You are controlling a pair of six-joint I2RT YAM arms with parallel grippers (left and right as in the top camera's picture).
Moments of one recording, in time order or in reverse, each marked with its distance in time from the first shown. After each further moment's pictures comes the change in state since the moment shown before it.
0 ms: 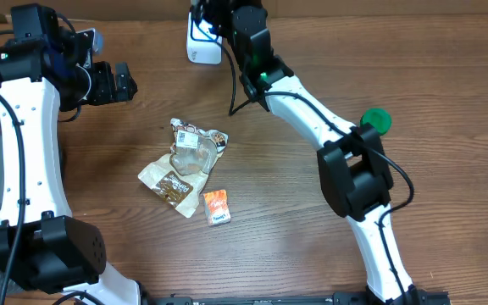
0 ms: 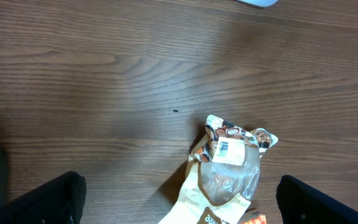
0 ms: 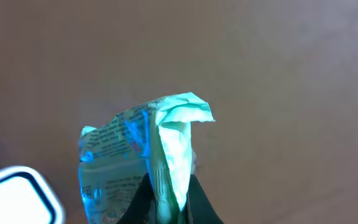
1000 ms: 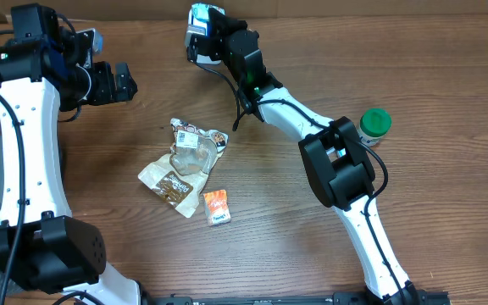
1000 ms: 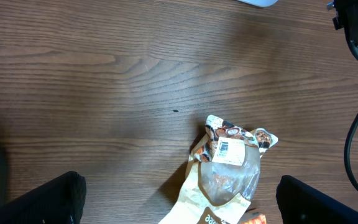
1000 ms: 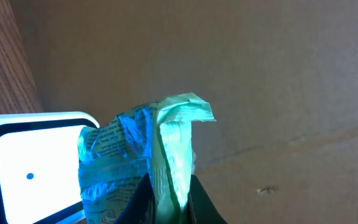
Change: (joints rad) left arm 0.000 0.000 0.000 0.000 0.000 0.000; right arm -0.001 0.156 0.000 0.086 -0.102 -0.272
